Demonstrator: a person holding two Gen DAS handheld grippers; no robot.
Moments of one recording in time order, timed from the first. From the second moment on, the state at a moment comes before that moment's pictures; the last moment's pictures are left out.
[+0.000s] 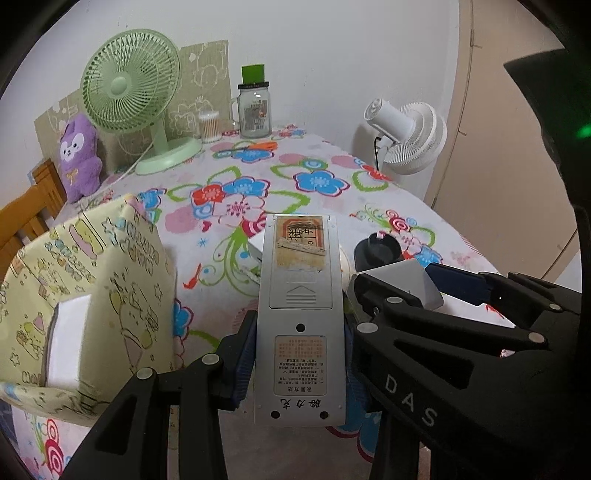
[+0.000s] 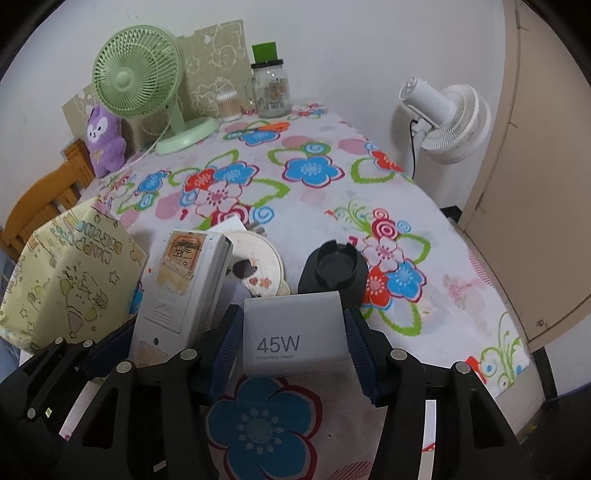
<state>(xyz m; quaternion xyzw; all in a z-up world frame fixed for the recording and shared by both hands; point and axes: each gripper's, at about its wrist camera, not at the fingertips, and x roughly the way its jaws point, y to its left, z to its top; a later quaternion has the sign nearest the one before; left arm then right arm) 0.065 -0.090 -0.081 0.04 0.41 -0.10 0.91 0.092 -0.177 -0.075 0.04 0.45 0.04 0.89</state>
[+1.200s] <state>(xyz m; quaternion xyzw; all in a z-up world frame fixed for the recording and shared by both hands) 0.050 -0.066 -0.013 0.05 0.37 -0.09 0.92 0.069 -0.152 0.005 0.01 0.39 0.03 0.92</state>
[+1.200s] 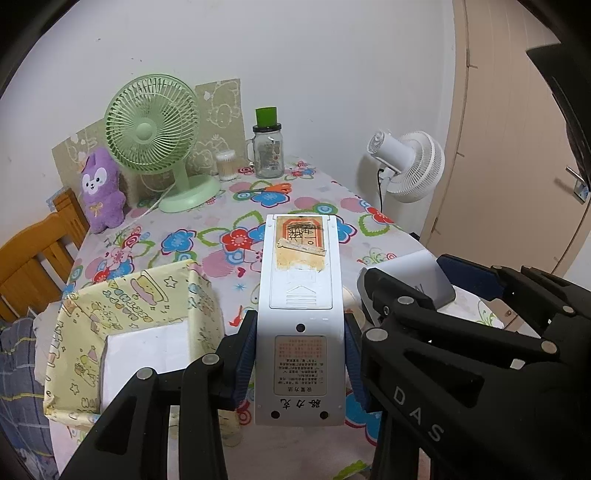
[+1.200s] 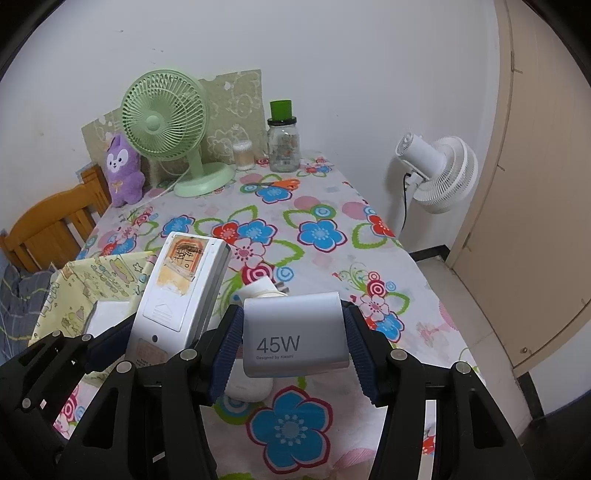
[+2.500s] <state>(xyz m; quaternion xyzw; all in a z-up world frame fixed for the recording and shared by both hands) 0.074 0.052 -0.007 0.03 0.39 -0.06 0.92 0.099 -0.027 0.012 0.00 0.41 0.06 0.91</state>
